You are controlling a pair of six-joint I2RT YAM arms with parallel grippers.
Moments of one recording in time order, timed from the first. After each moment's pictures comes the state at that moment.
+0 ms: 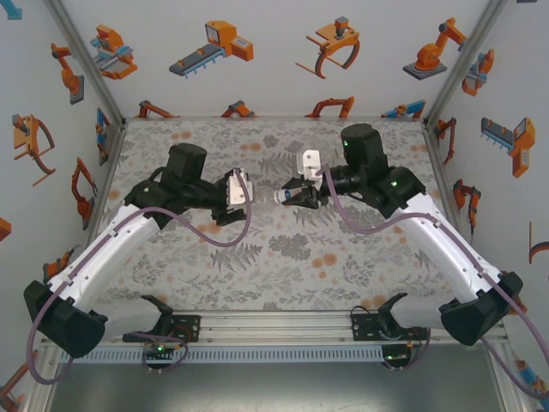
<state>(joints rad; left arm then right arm) -0.61 1.21 1.20 -0.67 0.63 0.88 0.61 1.27 1.38 -0.63 -0.89 -0.75</state>
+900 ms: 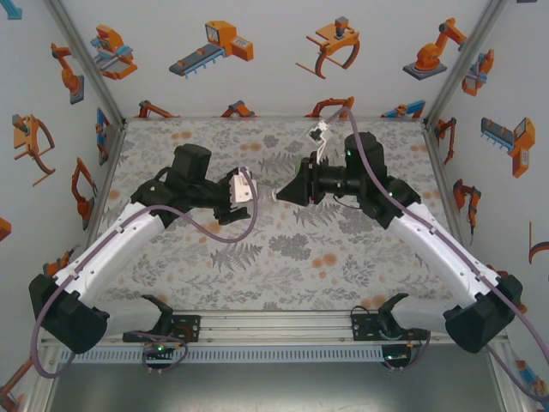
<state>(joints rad) -0.61 1.24 1.18 -0.63 0.56 0.84 0.60 1.24 1.23 -0.37 -0.64 0.40</state>
